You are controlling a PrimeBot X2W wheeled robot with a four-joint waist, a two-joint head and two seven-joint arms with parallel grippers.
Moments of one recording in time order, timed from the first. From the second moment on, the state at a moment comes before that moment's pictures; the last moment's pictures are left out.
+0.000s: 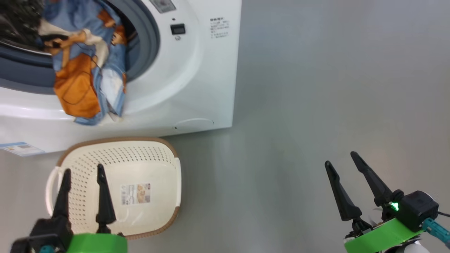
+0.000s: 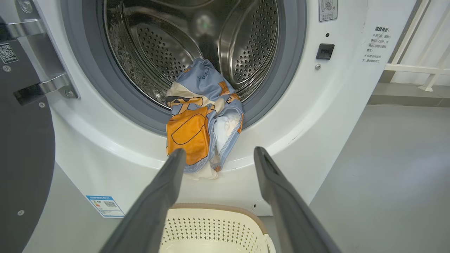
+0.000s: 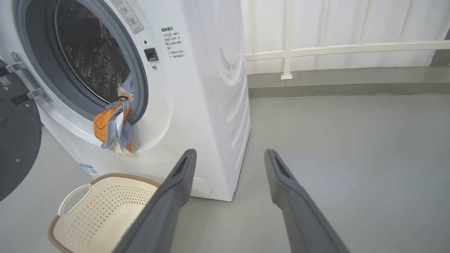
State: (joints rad) left arm -0.04 0.25 -0.26 -0.04 -0.40 0.30 -0.25; right arm -0.03 -0.22 0.15 -0.03 0.32 0.13 -0.25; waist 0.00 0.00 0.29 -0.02
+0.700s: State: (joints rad) left arm 0.02 0.22 -0.29 0.02 -0.42 0.28 -0.25; right arm 0.01 -0.20 0.15 -0.02 0.31 0.13 -0.25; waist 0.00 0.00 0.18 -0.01
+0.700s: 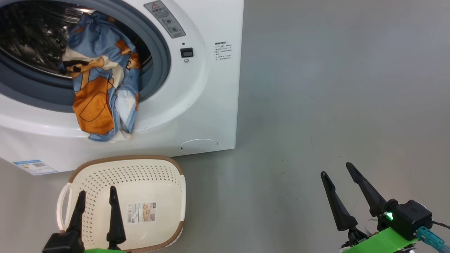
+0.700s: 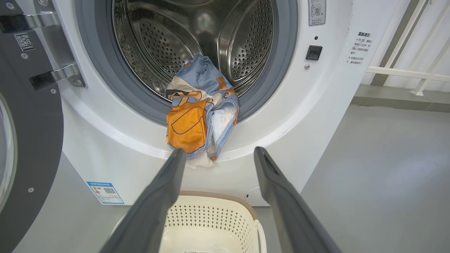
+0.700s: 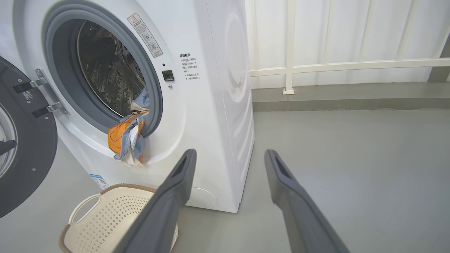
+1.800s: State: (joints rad) left arm -0.20 0.16 -0.25 0.27 -0.43 0.17 -0.25; right arm -0.05 -0.22 0.18 -0.07 0.31 0.13 -0.25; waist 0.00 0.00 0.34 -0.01
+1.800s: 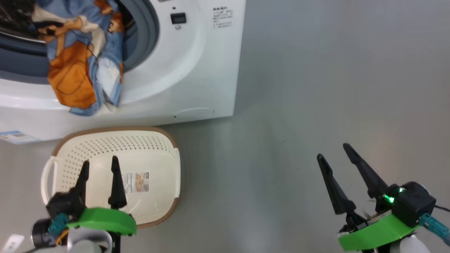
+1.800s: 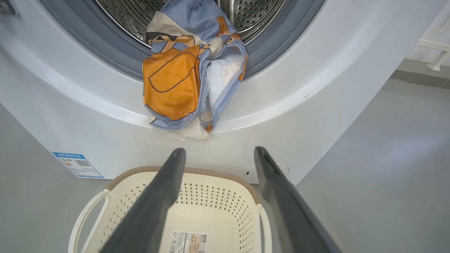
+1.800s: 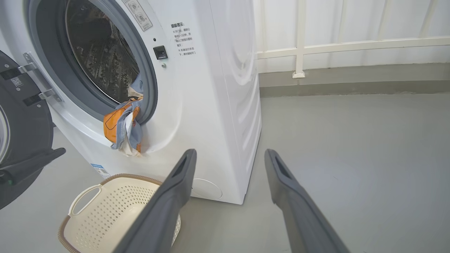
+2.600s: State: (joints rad) left arm -0.71 0.22 -0.16 0.64 -0.40 0.08 -0.25; right arm -0.21 -0.22 0.21 -0.09 0.36 0.13 -0.25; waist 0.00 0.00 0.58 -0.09
